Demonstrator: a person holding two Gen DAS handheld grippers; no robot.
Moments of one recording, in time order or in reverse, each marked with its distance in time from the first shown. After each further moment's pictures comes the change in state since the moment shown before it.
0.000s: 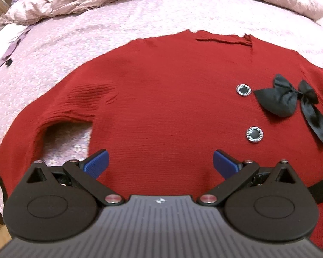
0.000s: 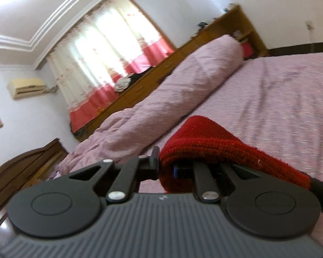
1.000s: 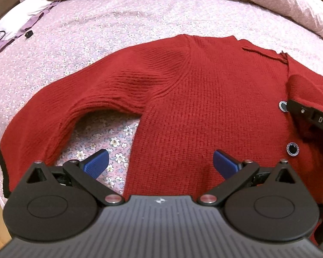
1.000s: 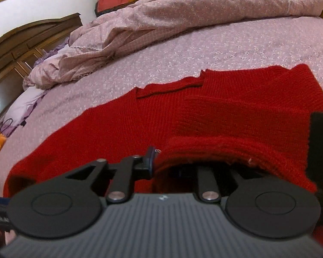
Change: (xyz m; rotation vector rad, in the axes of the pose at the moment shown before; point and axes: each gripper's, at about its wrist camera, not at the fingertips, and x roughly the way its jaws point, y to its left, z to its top) left arm 0.014 0.062 -0.005 -0.147 0.009 0.014; right arm 0.102 0.080 -0.173 -0.406 0.531 0.038
